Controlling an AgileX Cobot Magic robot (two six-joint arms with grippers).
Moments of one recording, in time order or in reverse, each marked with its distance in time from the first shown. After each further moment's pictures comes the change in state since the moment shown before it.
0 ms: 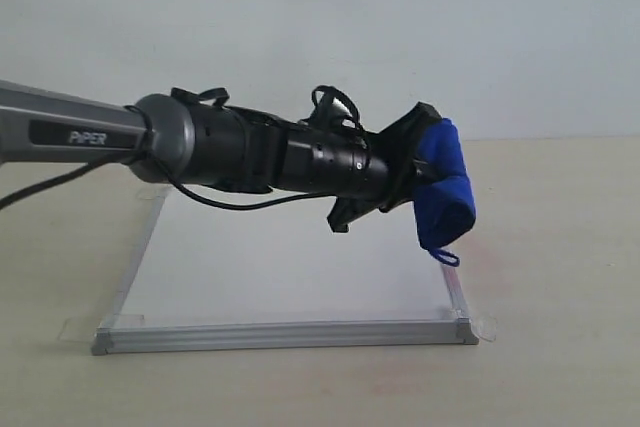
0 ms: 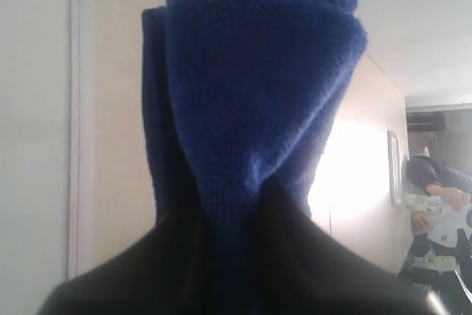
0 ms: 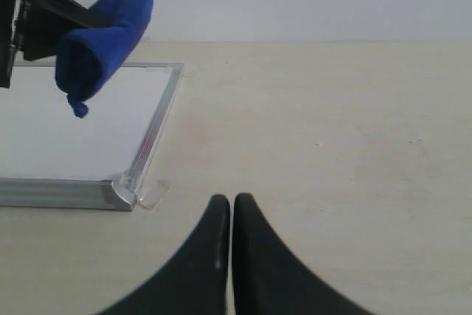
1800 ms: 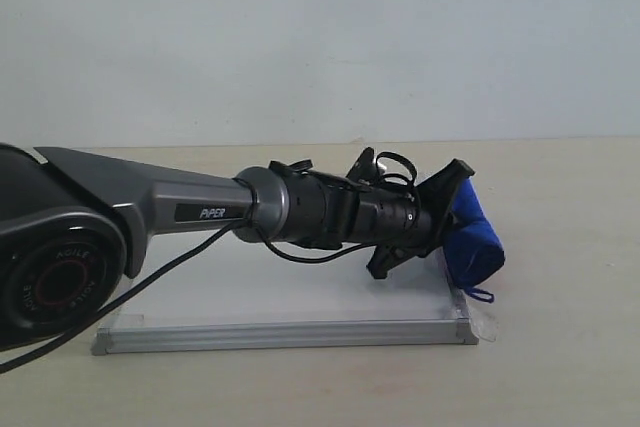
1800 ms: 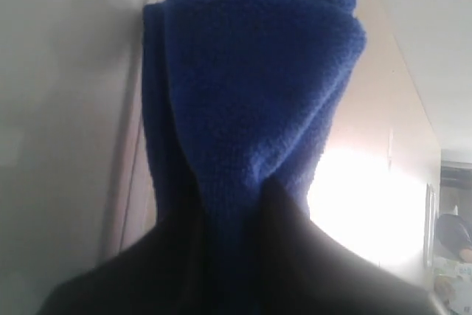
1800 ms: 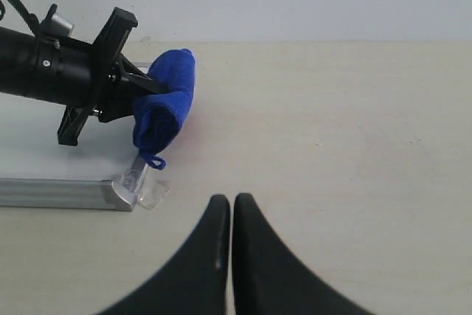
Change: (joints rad) left arm -0.080 0.270 -0.243 -0.034 -0.155 -0.122; right arm 0.000 0.000 0.000 0.000 0.000 0.000
